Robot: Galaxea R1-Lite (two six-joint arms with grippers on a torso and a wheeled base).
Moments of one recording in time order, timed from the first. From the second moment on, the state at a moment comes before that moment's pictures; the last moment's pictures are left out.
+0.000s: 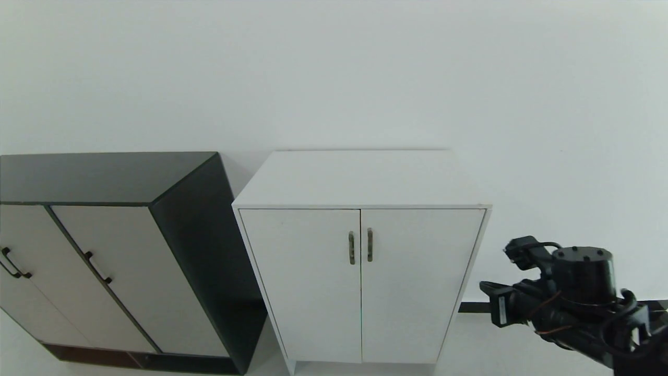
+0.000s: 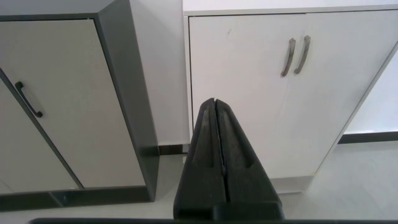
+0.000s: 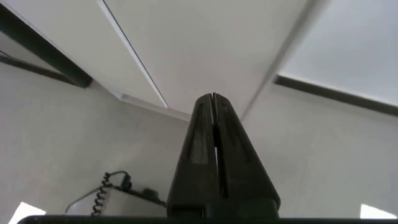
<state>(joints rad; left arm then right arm) 0.00 0.00 0.00 0.00 -0.04 0.01 0.41 1.80 -0.34 -1.00 -0.09 0.08</state>
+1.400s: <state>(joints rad) 0.00 0.00 0.00 0.00 -0.03 -0.01 0.20 0.17 -0.08 0.12 0.09 0.00</state>
